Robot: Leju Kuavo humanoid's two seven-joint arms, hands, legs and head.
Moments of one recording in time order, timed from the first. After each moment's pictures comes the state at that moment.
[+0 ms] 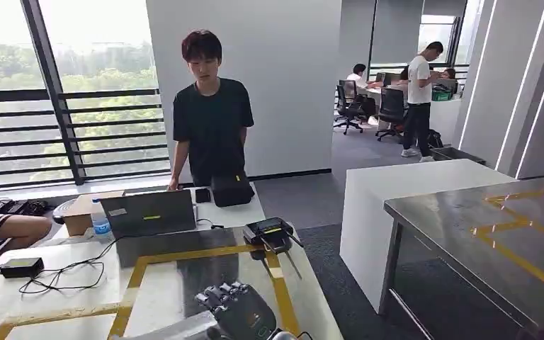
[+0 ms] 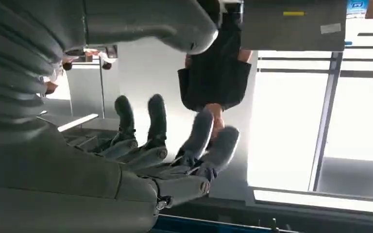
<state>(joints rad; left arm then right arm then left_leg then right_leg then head) -0.21 -0.11 1.08 -0.19 -0.84 -0.26 -0.40 -0.94 0.35 0.81 -0.32 1.28 -0.43 -0.32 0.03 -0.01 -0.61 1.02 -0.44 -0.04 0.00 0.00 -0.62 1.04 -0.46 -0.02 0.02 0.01</state>
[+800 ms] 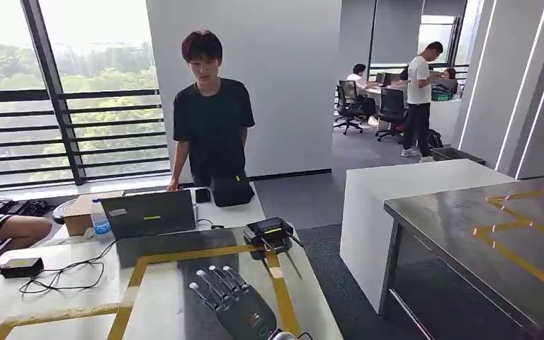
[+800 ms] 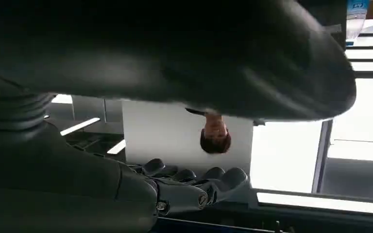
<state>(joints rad) -0.20 -0.11 1.09 -0.19 -0.82 -0.27 -0.42 -0.94 0.35 0.81 -0.32 1.26 -0.43 -0.32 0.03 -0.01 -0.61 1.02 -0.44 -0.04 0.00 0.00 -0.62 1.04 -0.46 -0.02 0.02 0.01</state>
